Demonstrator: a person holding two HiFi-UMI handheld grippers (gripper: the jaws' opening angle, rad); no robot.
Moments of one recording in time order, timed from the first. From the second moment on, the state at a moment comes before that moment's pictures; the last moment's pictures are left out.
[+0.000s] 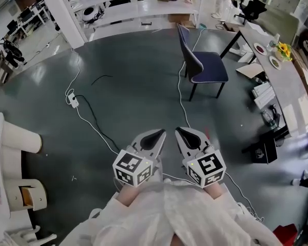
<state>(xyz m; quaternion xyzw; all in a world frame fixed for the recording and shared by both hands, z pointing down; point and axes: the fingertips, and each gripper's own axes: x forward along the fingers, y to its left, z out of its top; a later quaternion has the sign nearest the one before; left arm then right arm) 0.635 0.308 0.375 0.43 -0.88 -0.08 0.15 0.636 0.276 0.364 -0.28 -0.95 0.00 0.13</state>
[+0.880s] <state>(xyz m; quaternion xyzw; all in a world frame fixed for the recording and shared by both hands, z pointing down) 0.367 0.367 0.369 0.49 -0.86 -0.05 0.15 0.372 0.337 0.357 -0.22 -0.97 0.01 0.12</state>
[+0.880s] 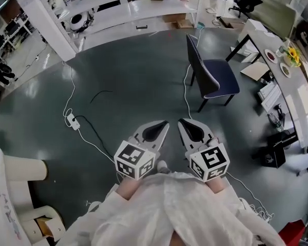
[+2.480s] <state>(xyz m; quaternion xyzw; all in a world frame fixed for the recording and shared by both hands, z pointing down) -0.051 0.301 0.374 0.47 -0.87 -0.06 0.15 -0.047 0.258 0.358 -0.23 -0.97 0.01 0.10</state>
